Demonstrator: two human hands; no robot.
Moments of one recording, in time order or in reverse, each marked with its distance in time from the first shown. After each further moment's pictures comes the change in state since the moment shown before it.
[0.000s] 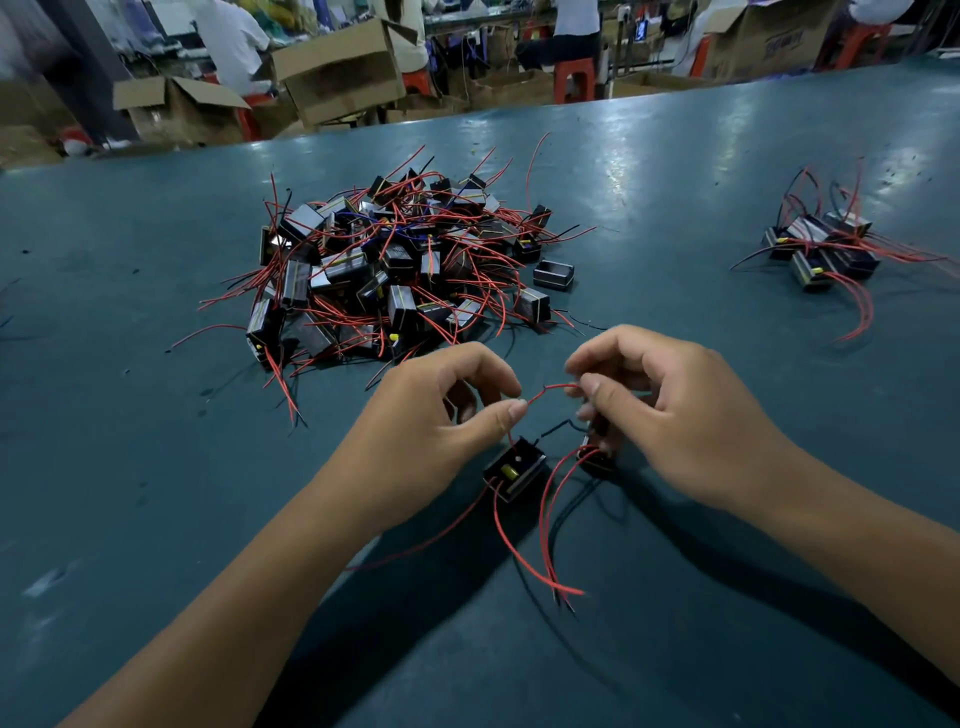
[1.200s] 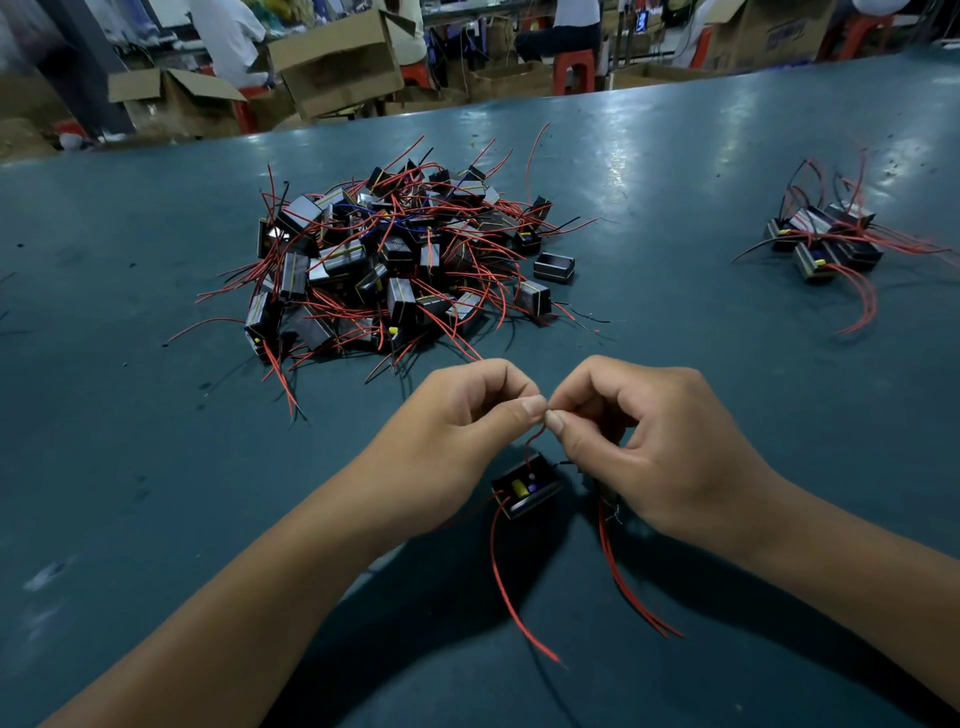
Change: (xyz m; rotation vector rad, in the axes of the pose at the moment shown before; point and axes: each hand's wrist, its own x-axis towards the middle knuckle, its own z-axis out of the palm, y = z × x) left_hand -0.006 0.022 0.012 -0.206 -0.122 -0.089; right_hand -0.016 -0.015 0.016 -0.105 -0.031 -0.195
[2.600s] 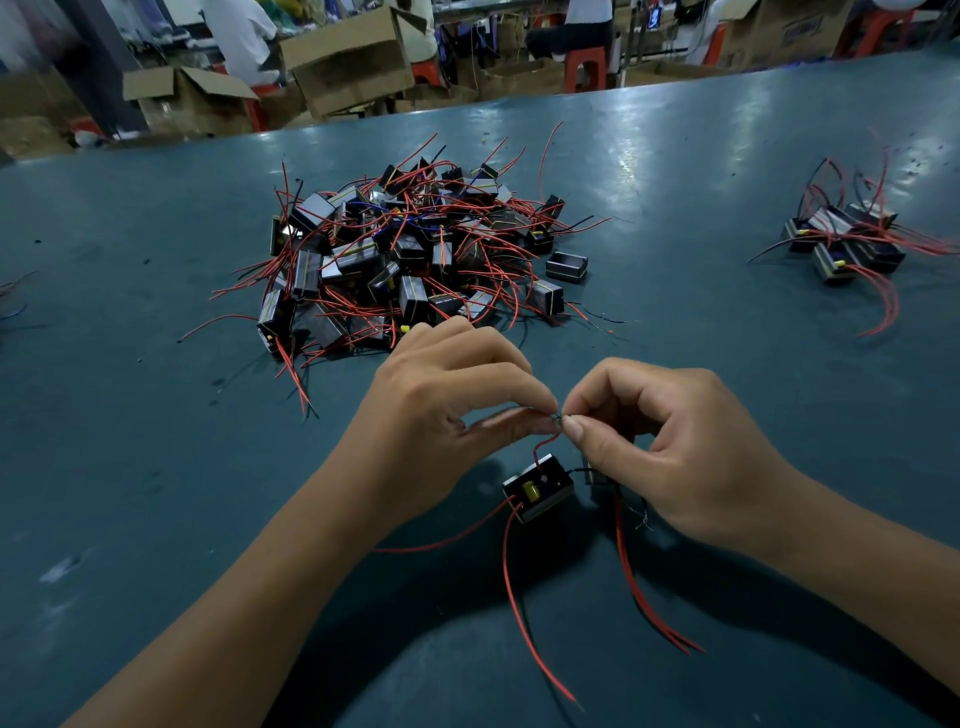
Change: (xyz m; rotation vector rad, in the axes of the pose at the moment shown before) left_hand 0.005 -0.012 -0.021 0.587 0.205 0.610; right_hand 0.000 0.002 -0.003 0.111 -0.065 0.021
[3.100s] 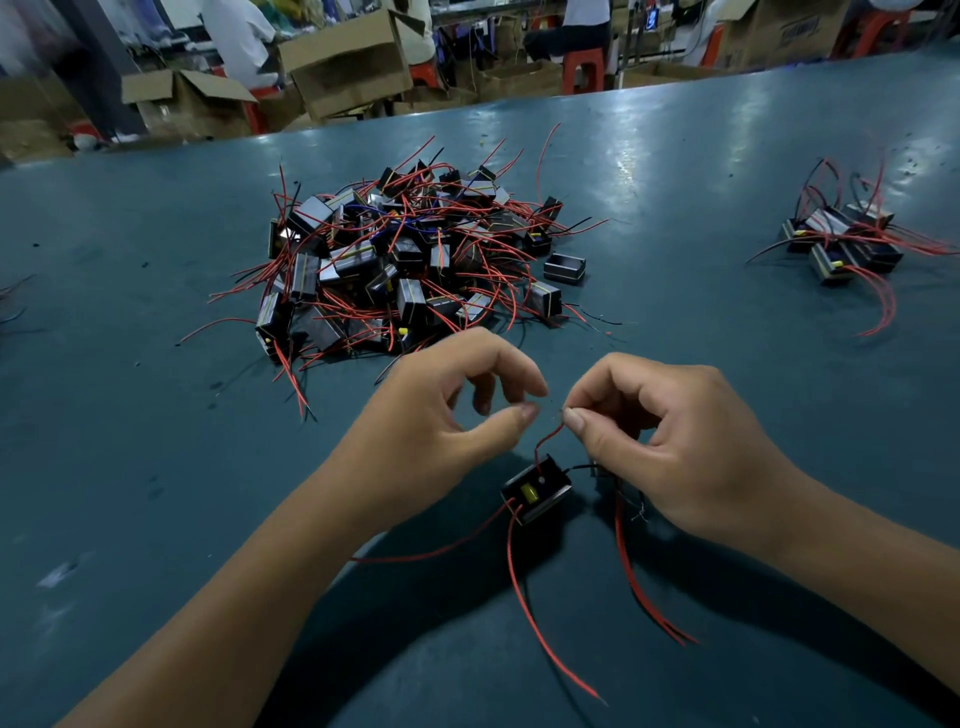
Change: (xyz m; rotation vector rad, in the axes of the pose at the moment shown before) left_hand -0.001 0.004 -0.003 -0.325 -0.124 -0.334; right_hand 0.003 0.001 -0.001 -0.091 0.054 -0.017
